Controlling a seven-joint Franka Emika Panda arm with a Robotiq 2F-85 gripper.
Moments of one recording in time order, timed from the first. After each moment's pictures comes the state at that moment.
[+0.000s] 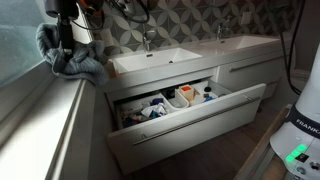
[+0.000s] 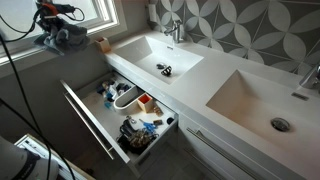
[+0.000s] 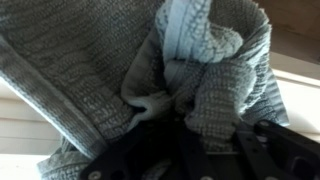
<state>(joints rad) 0.32 0.41 0.30 -1.50 0.17 1.92 -0.98</state>
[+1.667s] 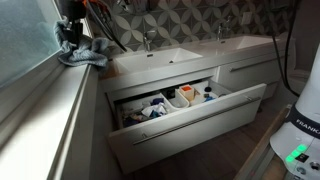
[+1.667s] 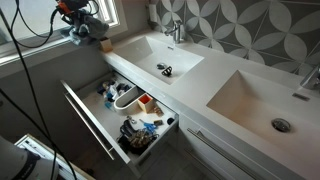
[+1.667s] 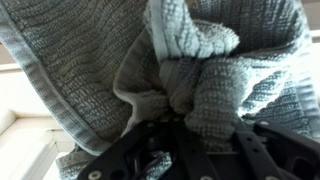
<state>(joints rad) 0.31 0.49 0.23 -1.43 -0.08 2.24 -0.57</state>
